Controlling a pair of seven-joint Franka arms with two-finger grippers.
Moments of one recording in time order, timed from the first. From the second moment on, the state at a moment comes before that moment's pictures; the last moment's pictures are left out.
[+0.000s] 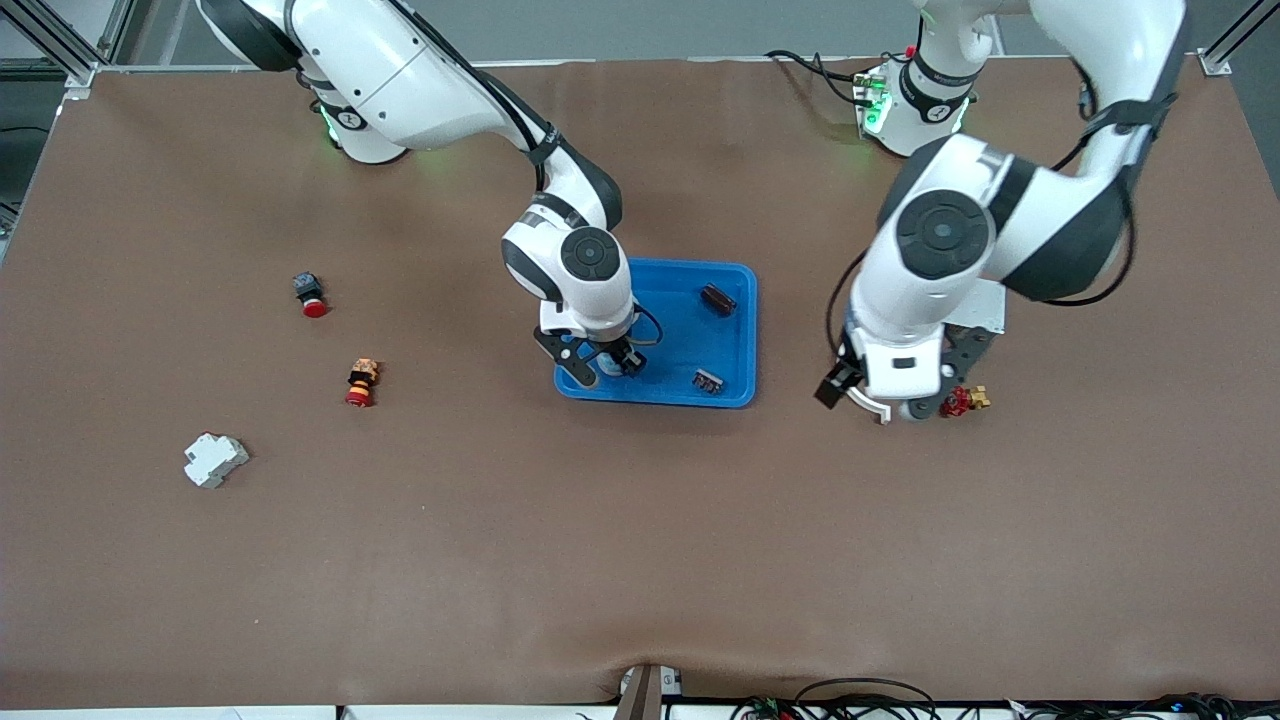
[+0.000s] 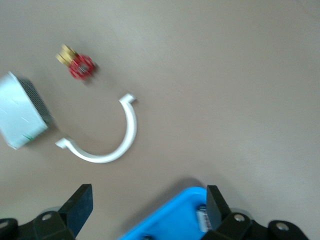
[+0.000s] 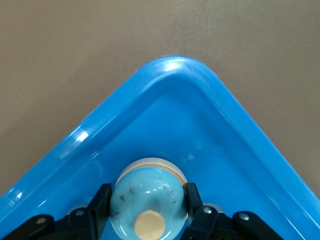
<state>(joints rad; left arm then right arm) 0.04 0.37 -0.55 -1.55 0.28 1.77 -1.29 0.54 0.72 0.26 -1.68 -0.24 2.38 1.70</state>
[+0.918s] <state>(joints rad) 0.32 0.18 -0.55 -1.43 0.20 1.48 -0.53 0.55 0.73 0.24 -1.67 -0.26 2.38 1.70</state>
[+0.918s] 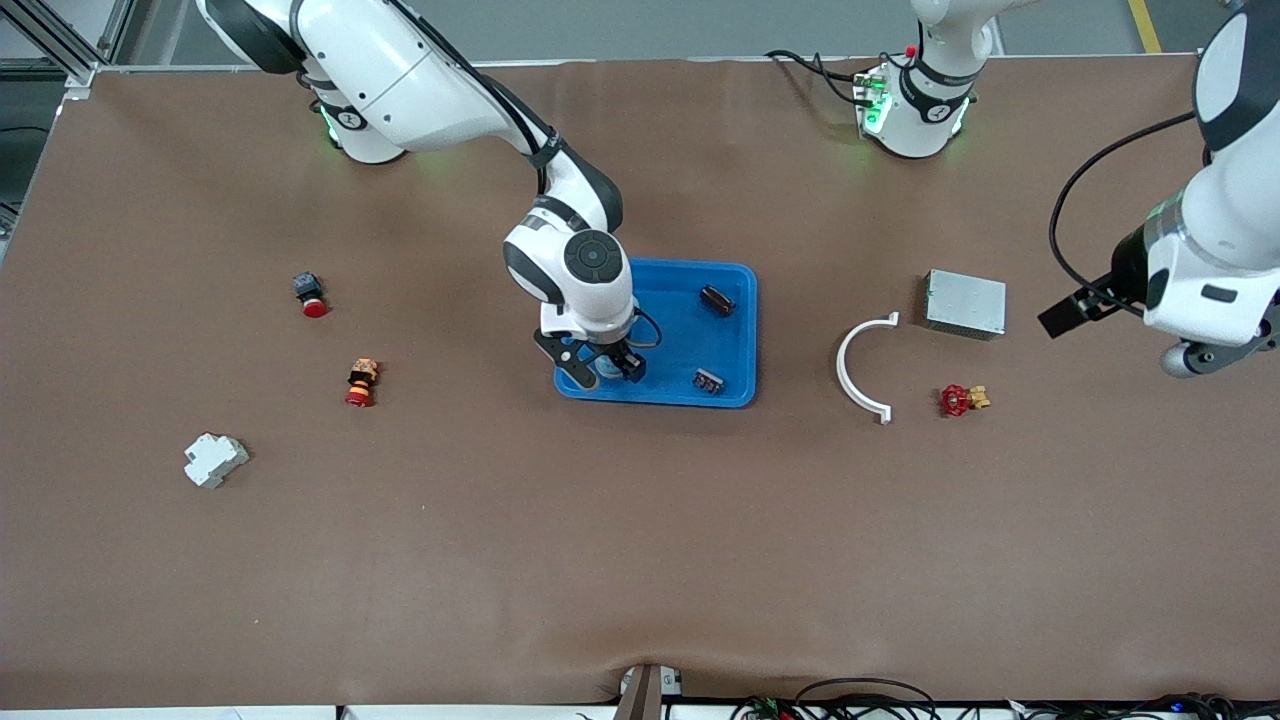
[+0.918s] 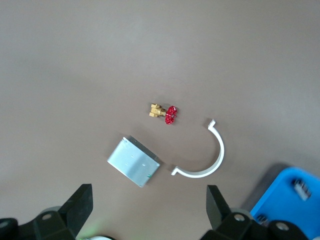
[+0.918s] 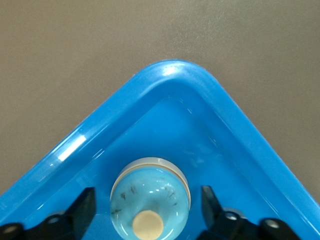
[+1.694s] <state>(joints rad) 0.07 0.02 -0.19 -1.46 0.12 1.47 -0.22 0.58 0.73 0.24 -1.62 -0.27 2.28 1.70</state>
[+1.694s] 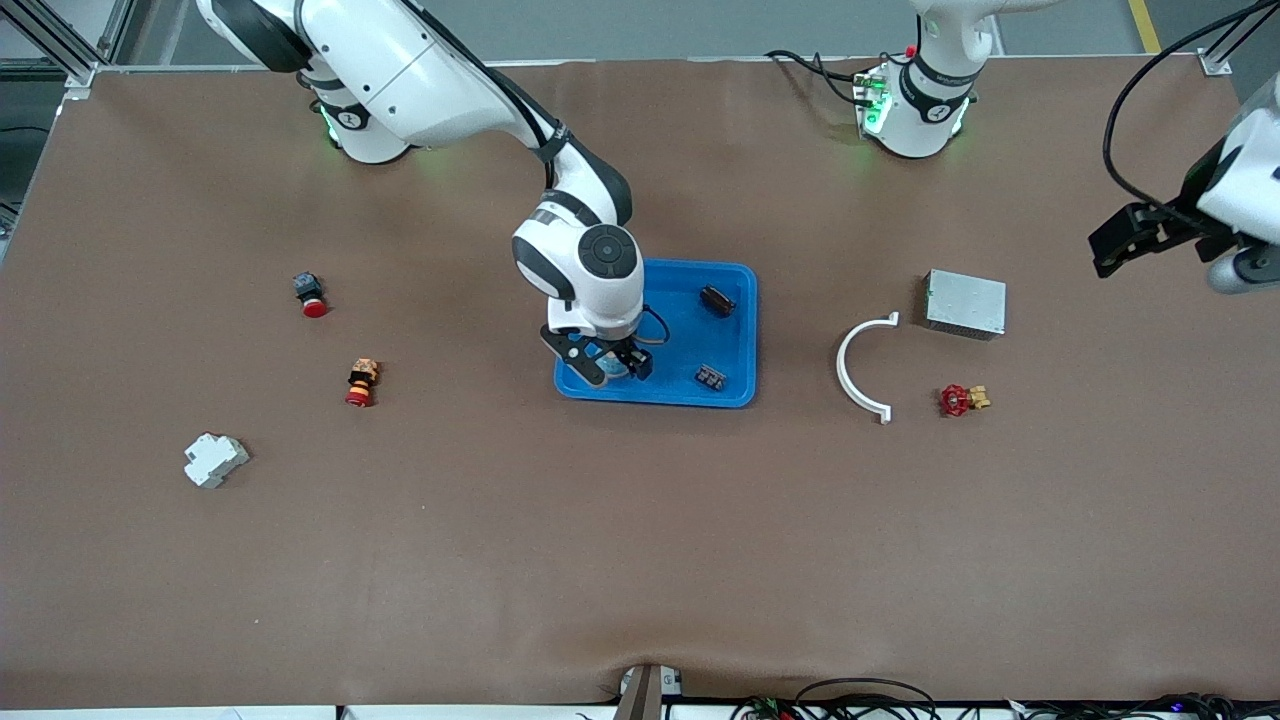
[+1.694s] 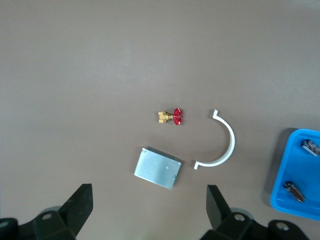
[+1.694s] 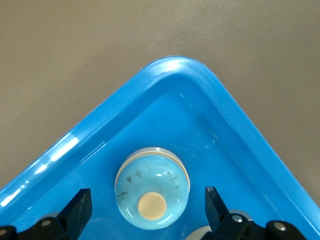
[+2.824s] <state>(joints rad) 0.02 -0.09 -0.13 -1.61 0.08 1.52 -0.21 0.24 0.39 0.23 -1.67 -0.27 1.83 0.80</state>
